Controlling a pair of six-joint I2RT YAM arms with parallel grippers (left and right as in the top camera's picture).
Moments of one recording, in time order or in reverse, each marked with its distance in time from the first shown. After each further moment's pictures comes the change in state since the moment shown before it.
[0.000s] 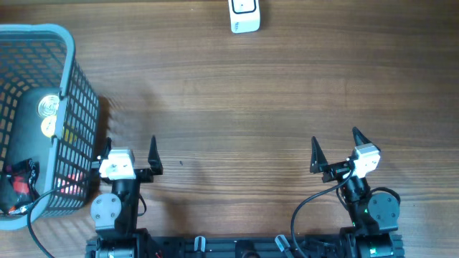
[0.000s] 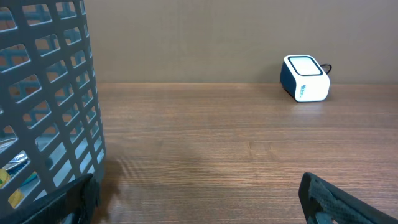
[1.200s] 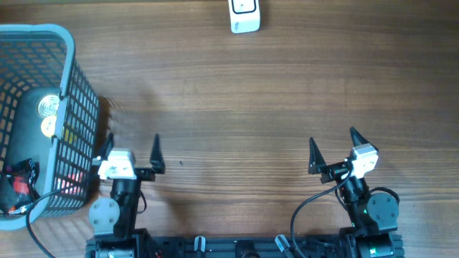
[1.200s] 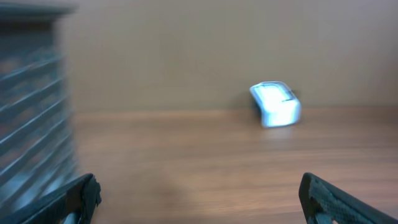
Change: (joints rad) left arm 0.000 0.003 -0.002 0.124 0.132 -0.026; right arm 0.023 0.000 0.000 0.000 0.000 0.000
